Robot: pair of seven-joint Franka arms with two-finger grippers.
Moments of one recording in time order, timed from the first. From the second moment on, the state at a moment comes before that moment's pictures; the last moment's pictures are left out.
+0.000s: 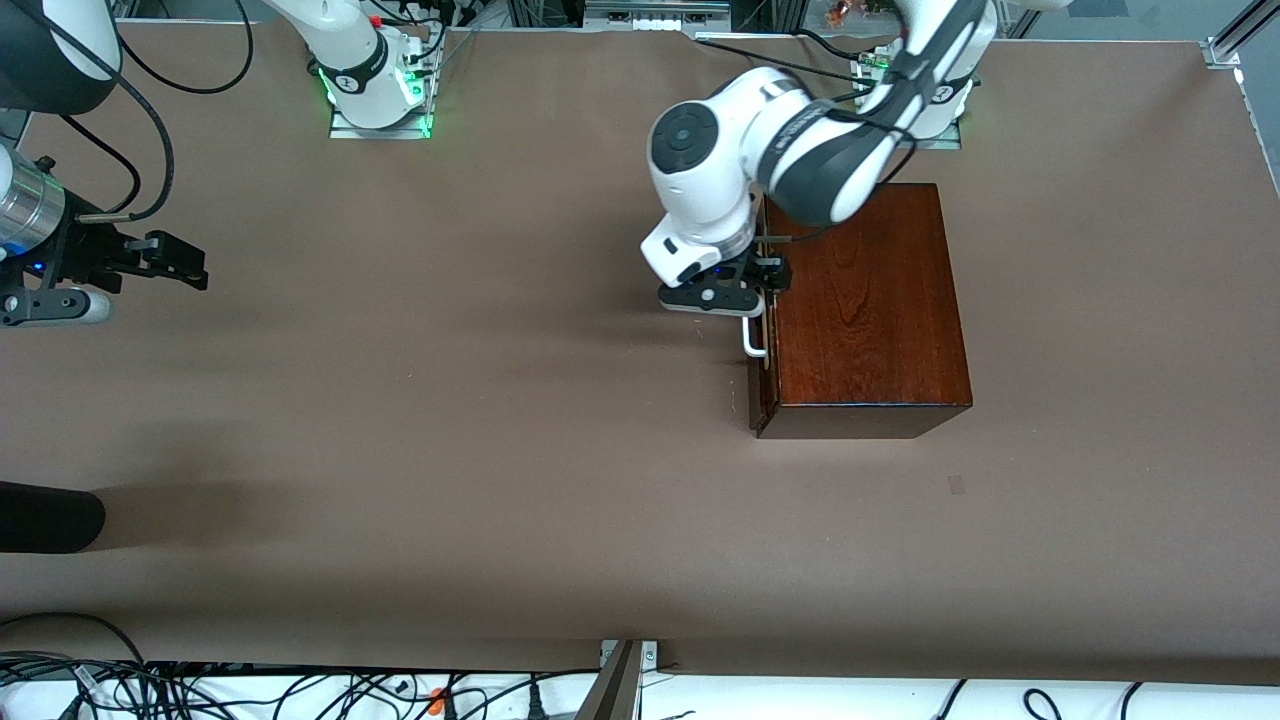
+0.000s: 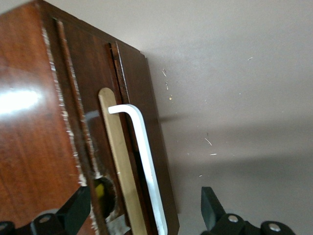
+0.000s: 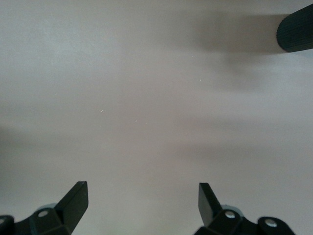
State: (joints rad) left arm -0.48 0.46 -0.32 -1.62 0.36 1.83 -0.73; right arm 0.14 0.11 -0.13 -1.58 -0.03 1.62 -0.05
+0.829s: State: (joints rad) left arm -0.48 0.54 -0.31 -1.62 0.37 1.88 -0.77; right arm 0.14 0.11 -0.13 -1.58 -0.03 1.62 -0.05
